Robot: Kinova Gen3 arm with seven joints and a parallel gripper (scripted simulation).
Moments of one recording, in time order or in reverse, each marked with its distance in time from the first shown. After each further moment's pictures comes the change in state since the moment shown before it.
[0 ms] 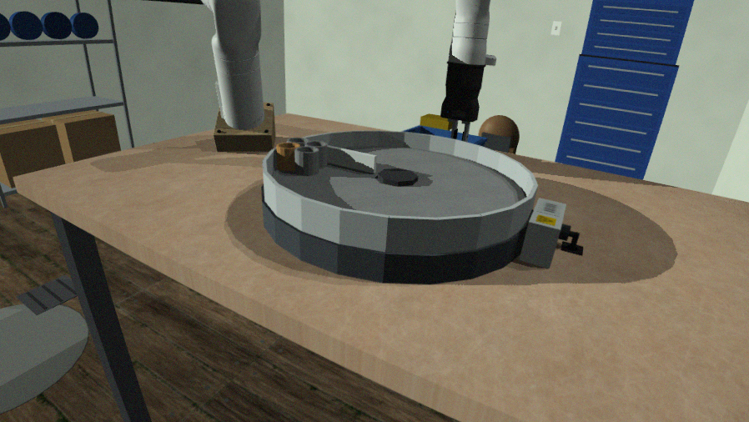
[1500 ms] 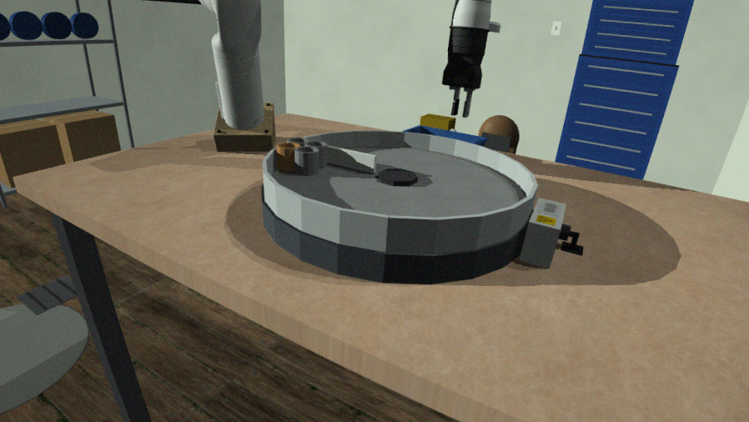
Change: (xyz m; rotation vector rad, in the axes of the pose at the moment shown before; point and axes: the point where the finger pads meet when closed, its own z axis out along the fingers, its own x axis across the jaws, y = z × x) arm -0.004 0.007 -0.068 -0.017 -0.015 0.007
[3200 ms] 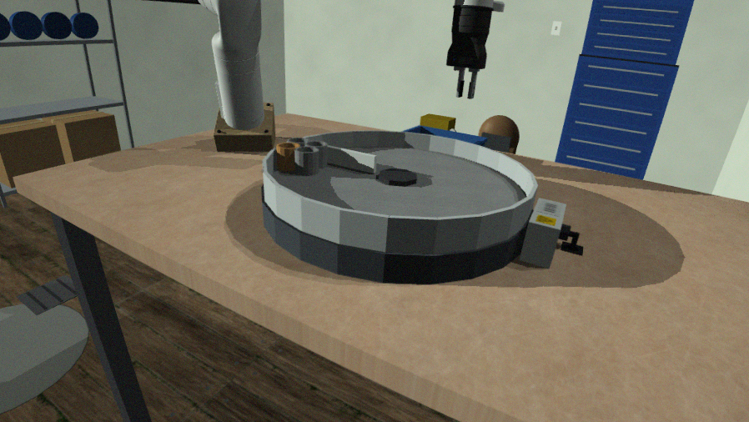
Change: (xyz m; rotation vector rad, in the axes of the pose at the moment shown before) arm 0.003 -0.006 -0.040 0.017 0.015 -0.007
